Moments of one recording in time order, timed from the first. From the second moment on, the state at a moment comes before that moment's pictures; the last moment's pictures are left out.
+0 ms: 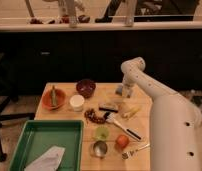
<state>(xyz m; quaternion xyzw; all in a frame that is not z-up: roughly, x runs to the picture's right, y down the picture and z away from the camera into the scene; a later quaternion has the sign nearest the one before) 0.203 0.004 0.986 -0.23 0.06 0.20 0.95</state>
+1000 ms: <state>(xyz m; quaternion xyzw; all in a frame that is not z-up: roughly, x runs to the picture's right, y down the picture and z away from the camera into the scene) 0.227 0.022 1.005 -0.26 0.08 0.21 0.94</state>
